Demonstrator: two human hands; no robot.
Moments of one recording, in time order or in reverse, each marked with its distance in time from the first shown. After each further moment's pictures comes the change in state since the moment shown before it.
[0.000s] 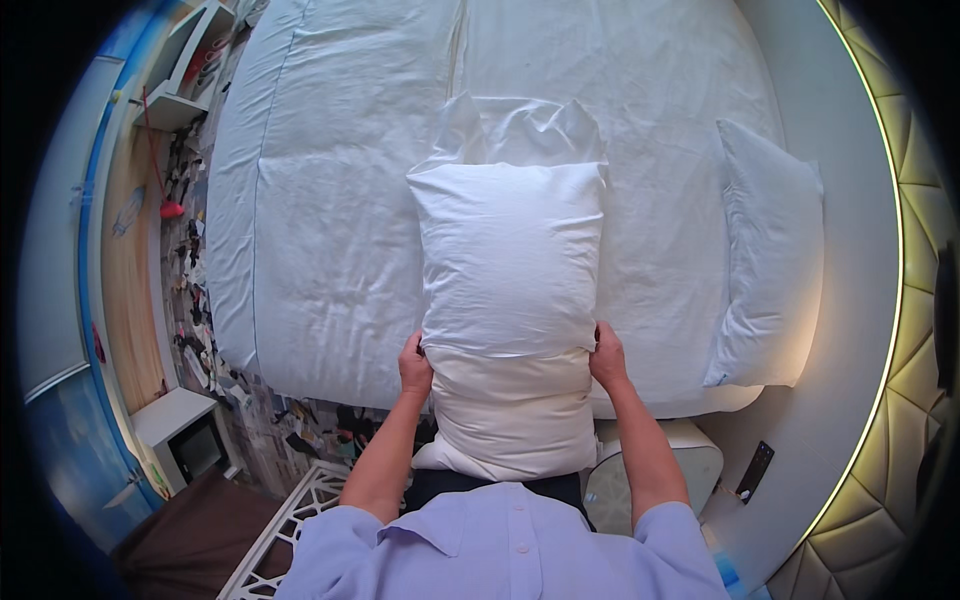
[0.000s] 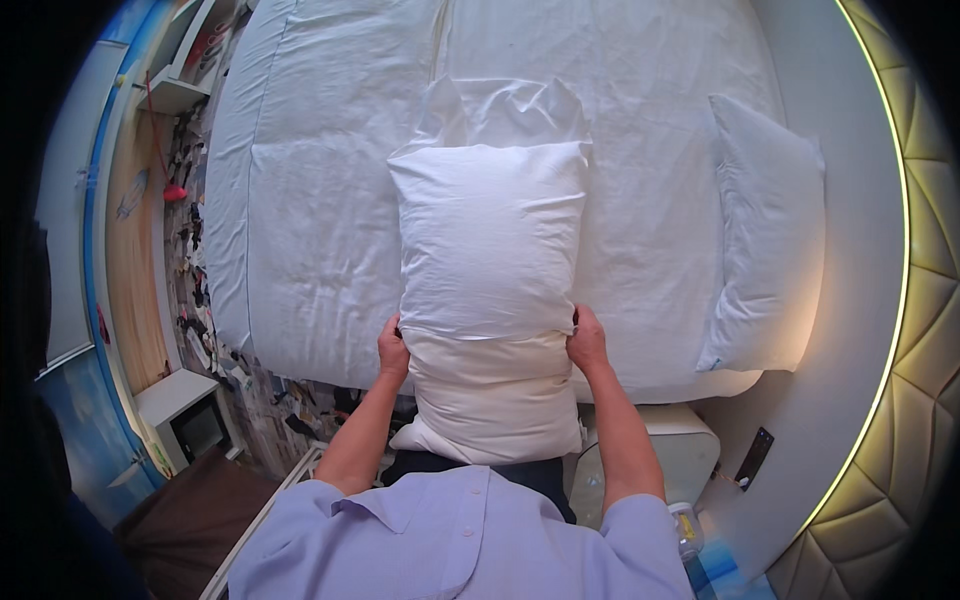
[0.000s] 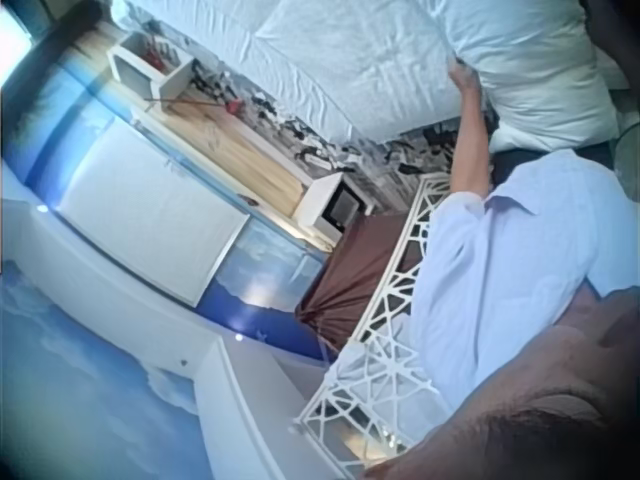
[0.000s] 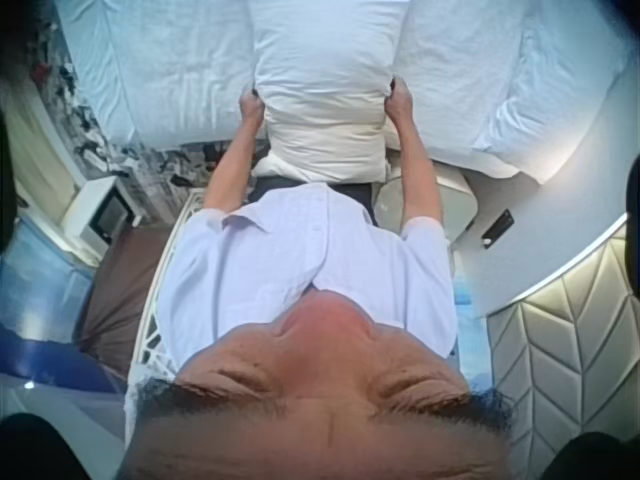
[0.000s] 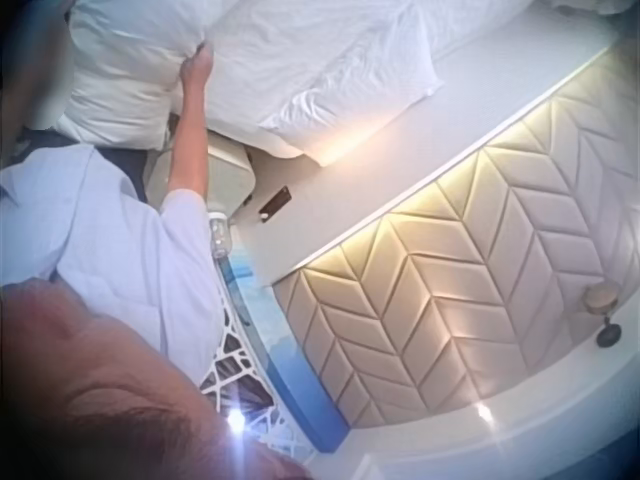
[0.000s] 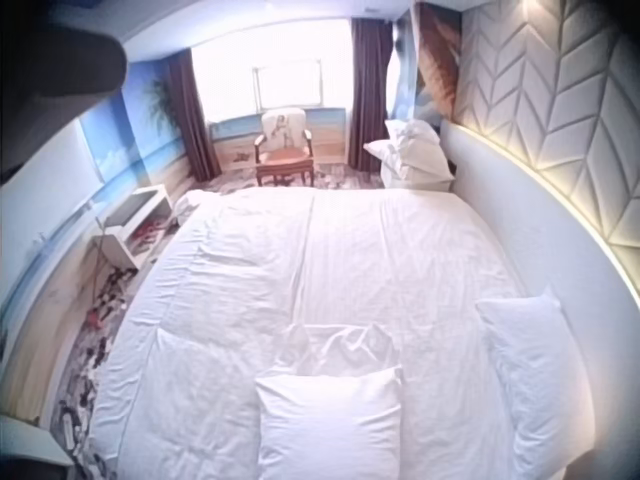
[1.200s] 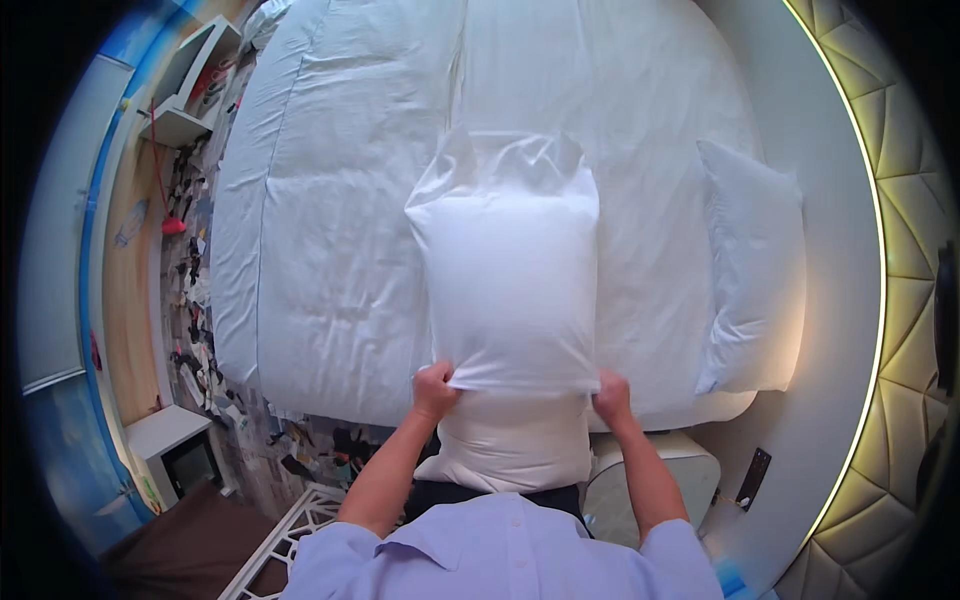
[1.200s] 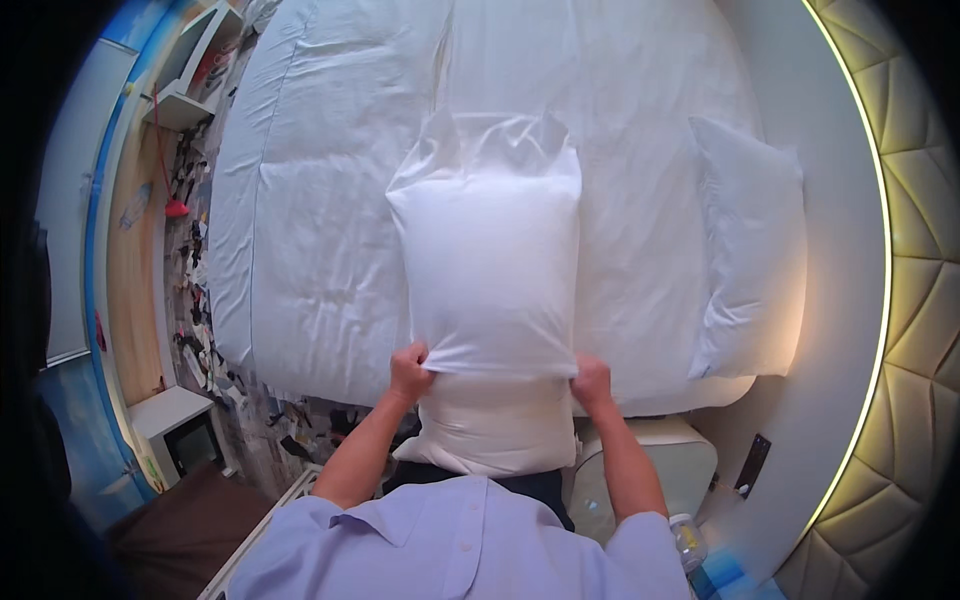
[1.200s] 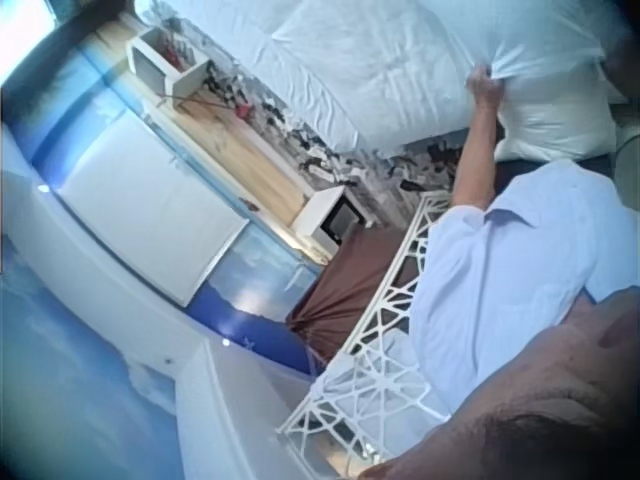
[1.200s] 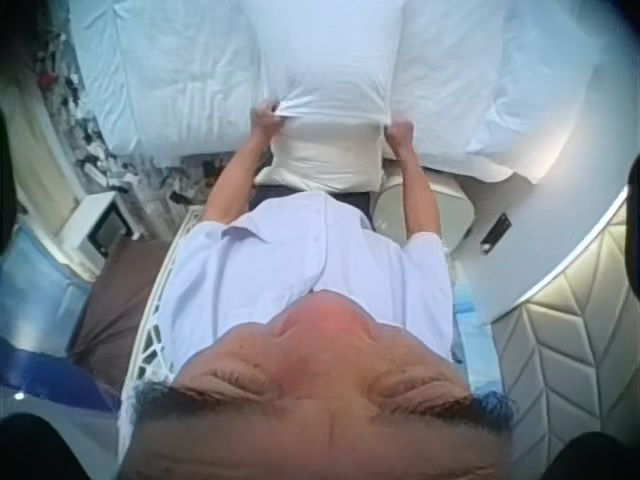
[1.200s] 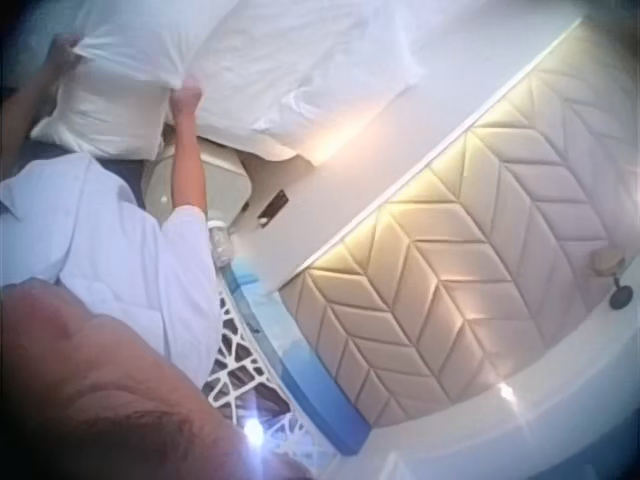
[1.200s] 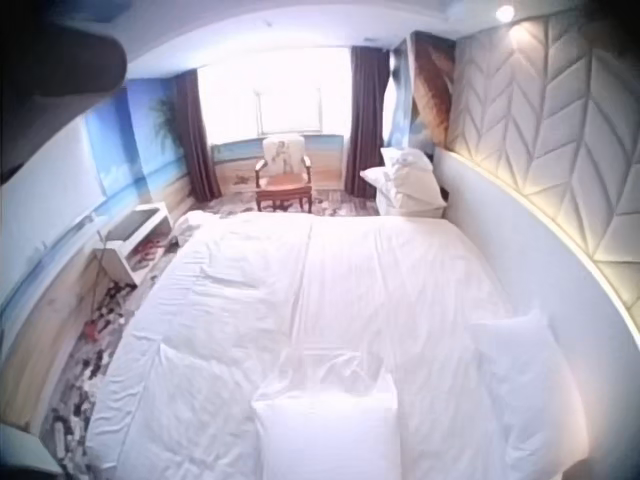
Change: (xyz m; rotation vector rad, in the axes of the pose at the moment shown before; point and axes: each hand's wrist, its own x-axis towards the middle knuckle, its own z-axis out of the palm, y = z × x) left_hand -0.032 0.085 0.012 0.447 -0.068 0.448; right_hand -0.056 -0.035 -0.039 -0.128 0.004 -0.218
